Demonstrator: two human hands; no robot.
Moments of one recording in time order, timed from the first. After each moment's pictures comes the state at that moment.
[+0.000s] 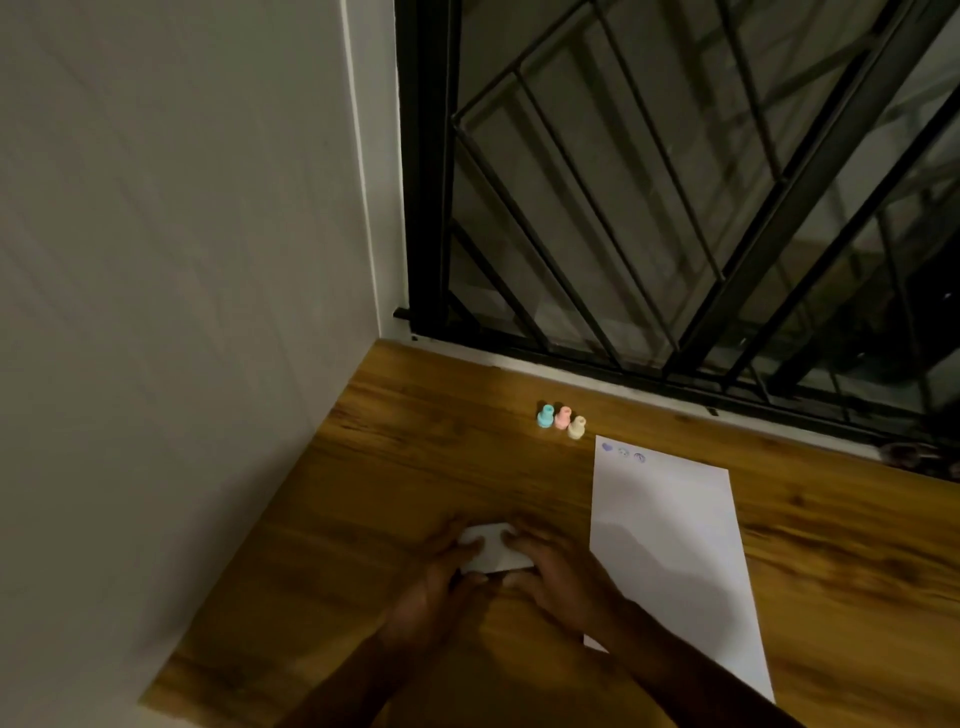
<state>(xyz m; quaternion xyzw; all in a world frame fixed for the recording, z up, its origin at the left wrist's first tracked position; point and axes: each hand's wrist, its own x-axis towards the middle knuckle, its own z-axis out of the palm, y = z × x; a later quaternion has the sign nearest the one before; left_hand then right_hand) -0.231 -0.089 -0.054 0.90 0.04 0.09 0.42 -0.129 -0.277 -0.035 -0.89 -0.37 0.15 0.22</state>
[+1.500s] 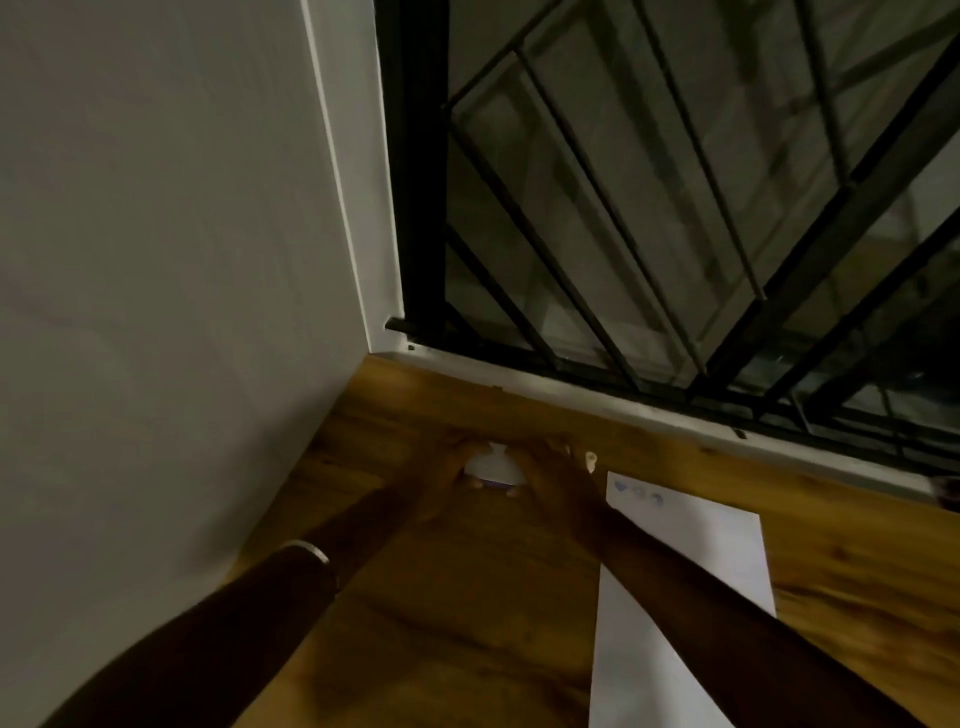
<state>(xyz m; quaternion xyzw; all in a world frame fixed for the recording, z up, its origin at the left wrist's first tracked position) -0.048 -0.014 -0.012 0.94 -0.03 -0.03 0.33 0.026 -0.216 -0.005 -0.90 -0.42 0.05 0.08</state>
